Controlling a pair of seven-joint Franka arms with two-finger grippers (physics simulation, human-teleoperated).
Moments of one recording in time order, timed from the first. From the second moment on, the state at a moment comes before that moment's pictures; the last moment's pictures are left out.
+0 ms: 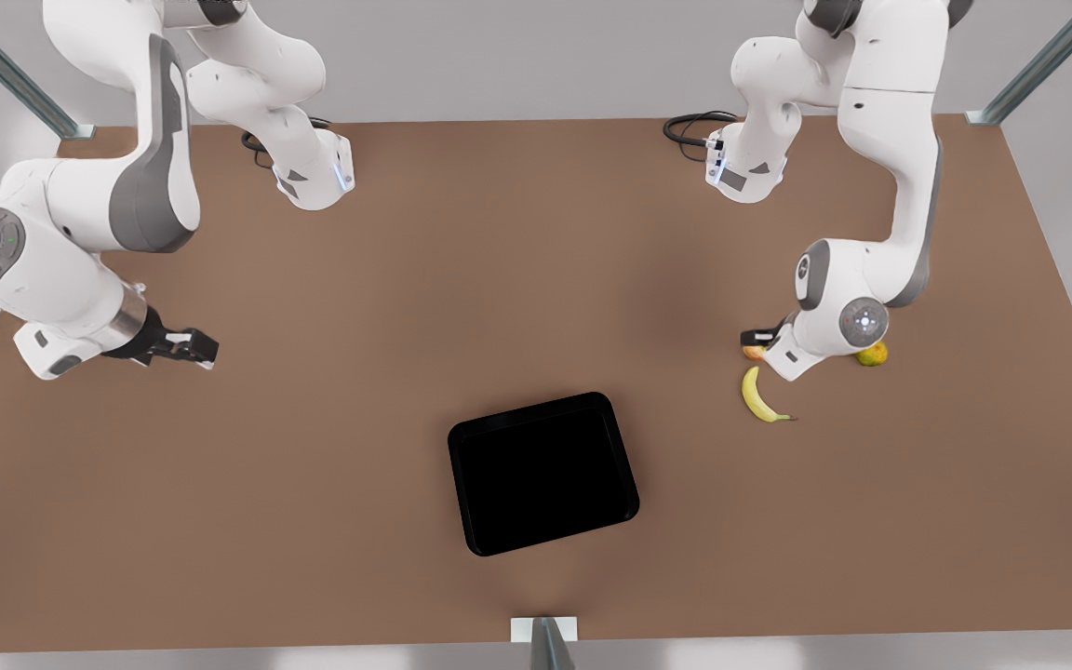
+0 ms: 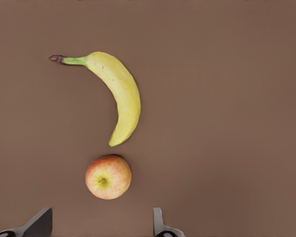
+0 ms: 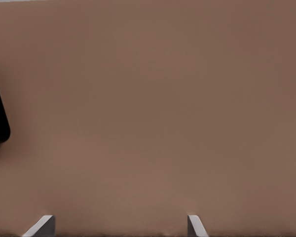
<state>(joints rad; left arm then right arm) -0.21 0.23 0.11 -2.19 -0.07 2.15 -0.06 0.34 0.17 -0.32 -1.53 0.01 1.65 0.08</state>
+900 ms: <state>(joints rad) -0.21 0.39 0.11 -2.29 -0.07 2.39 -0.05 0.35 0.21 -0.32 -1.51 -0.01 1.60 0.02</state>
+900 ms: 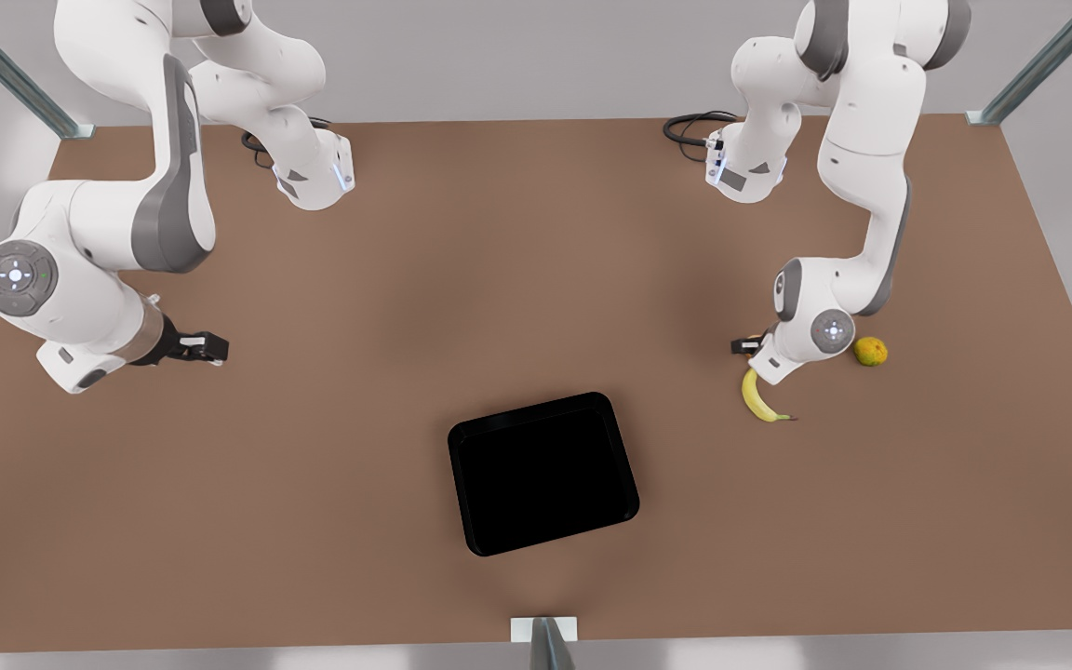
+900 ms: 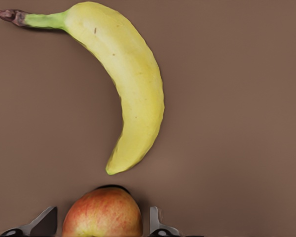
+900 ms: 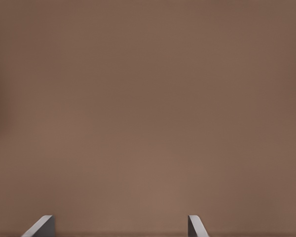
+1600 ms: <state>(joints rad) -0.54 0.73 0.03 -1.20 -0.07 1.89 -0.27 0.35 0.22 -0.33 -1.51 -0.01 1.59 0.01</state>
